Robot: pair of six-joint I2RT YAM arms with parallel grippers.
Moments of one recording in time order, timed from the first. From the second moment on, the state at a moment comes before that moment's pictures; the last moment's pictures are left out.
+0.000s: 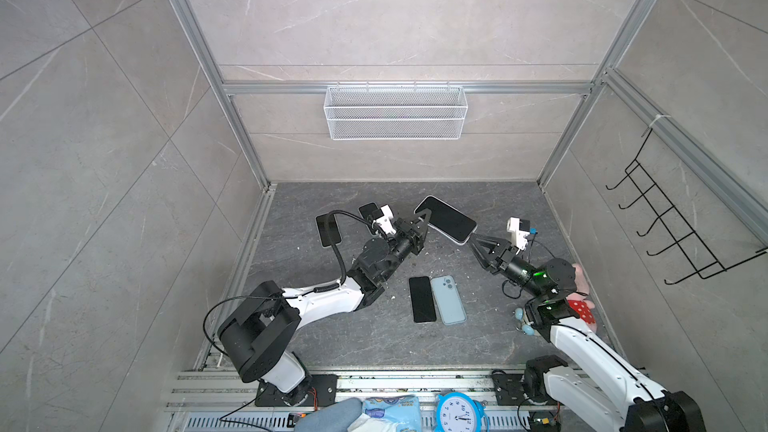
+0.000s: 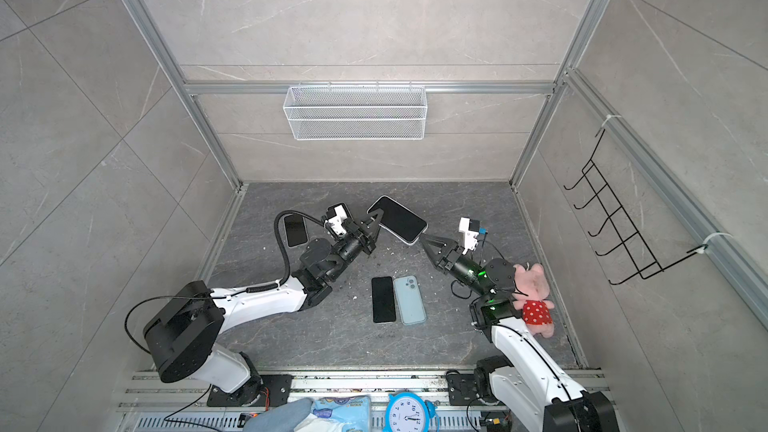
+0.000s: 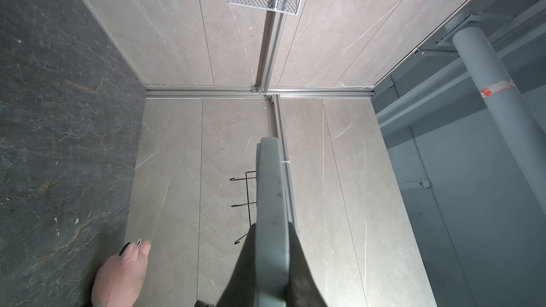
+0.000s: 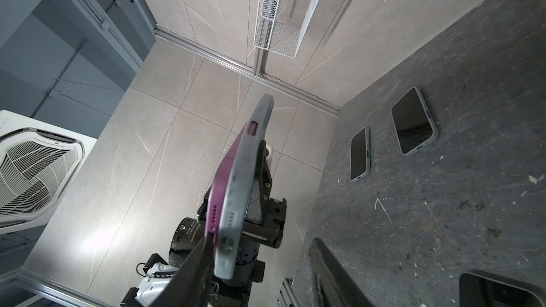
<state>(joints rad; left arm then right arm) -0.87 1.55 0.83 0.98 -0.10 -1.61 0.19 0.92 0.37 0.76 -0.71 1.31</state>
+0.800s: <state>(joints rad) -0.88 1.57 0.83 1.01 -0.13 -1.60 0.19 0.94 0.36 0.82 -0.70 1.34</state>
